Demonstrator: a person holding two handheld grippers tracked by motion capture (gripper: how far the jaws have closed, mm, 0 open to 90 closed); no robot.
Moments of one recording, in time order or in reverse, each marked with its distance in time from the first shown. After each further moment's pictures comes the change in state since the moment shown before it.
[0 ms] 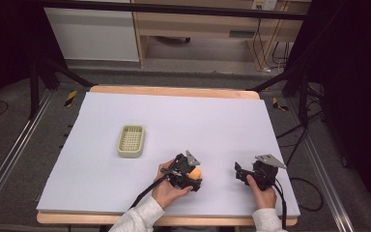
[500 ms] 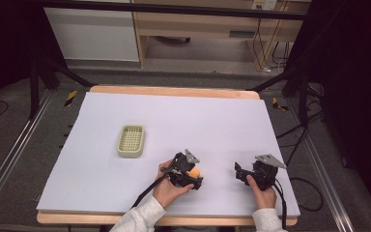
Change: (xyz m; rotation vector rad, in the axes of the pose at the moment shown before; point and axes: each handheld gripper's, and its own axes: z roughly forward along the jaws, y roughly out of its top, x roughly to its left) left arm 0.004 0.003 0.002 -0.023 -0.027 -0.072; right arm 0.000 0.000 0.000 0.001 0.002 0.000
